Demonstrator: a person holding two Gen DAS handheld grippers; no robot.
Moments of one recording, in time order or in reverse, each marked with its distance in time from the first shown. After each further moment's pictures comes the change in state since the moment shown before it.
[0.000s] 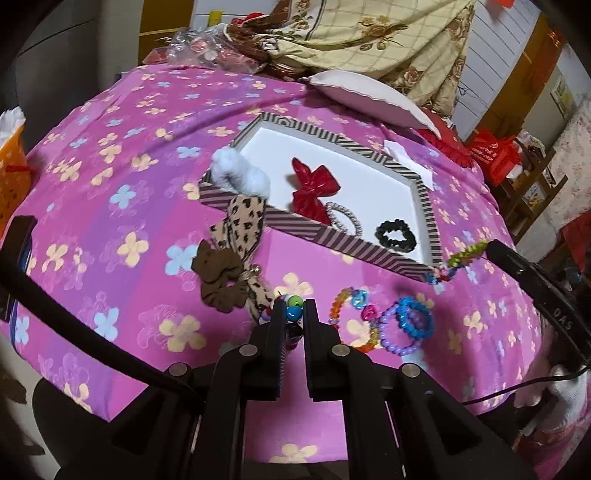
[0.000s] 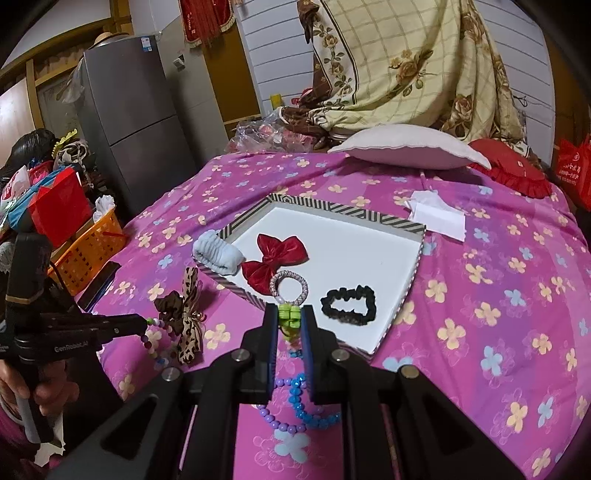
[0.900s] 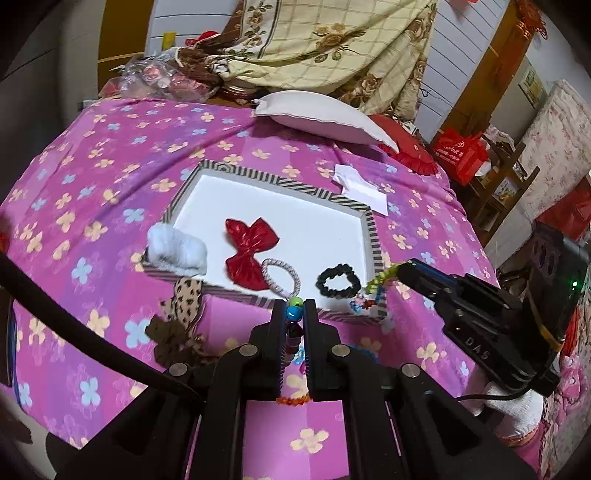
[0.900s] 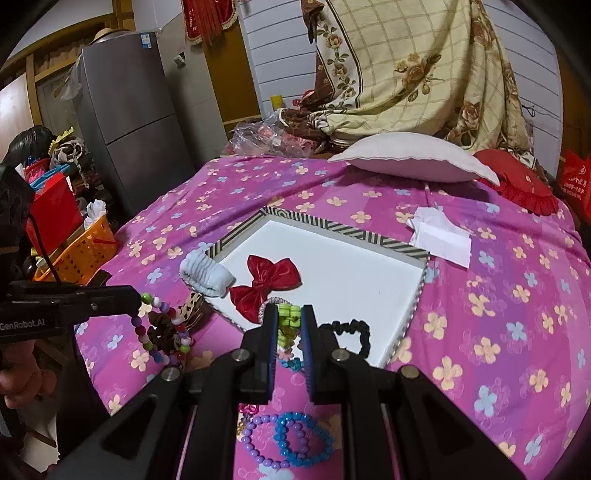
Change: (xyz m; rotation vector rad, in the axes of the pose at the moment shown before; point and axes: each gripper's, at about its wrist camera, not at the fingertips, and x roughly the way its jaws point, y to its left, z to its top) left arm -0.010 -0.056 0.067 0.088 -0.025 -0.093; right arm 0.027 -0.007 0.039 -0.028 0.006 -0.006
